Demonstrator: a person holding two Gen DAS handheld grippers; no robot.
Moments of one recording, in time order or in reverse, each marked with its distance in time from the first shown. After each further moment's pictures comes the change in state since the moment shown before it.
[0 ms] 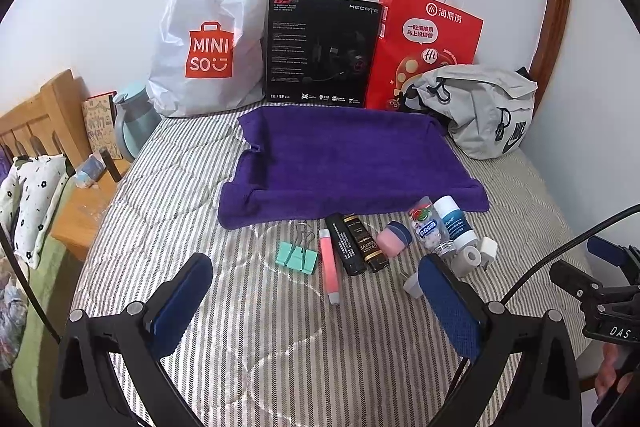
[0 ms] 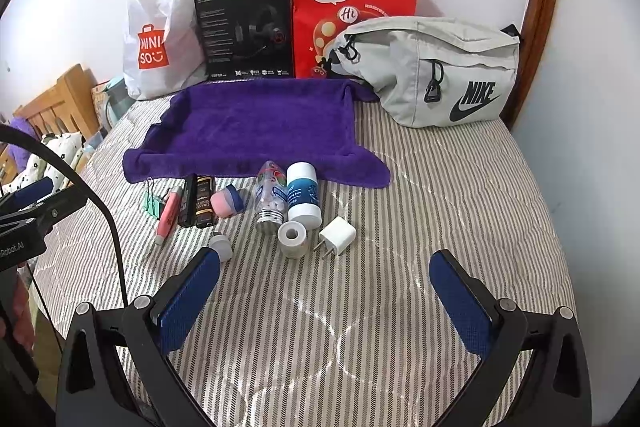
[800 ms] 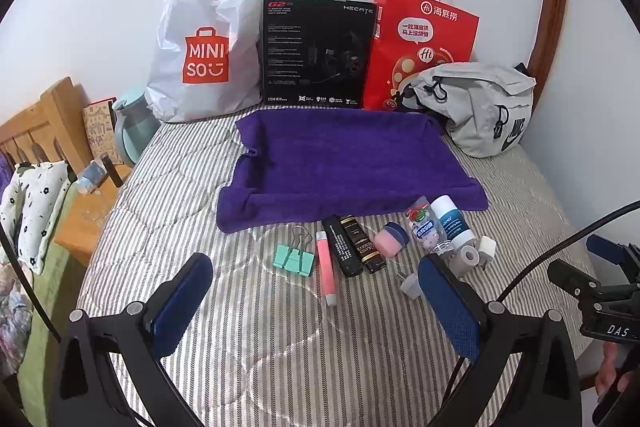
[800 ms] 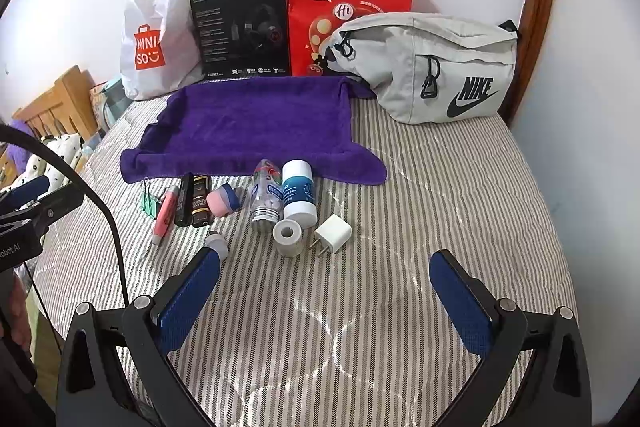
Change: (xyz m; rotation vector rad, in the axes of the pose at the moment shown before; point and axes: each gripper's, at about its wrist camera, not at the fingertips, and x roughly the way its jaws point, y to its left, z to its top) left arm -0.003 -0.006 0.004 0.021 0.000 0.010; right arm 0.002 -0.004 -0.003 0.011 0.003 0.000
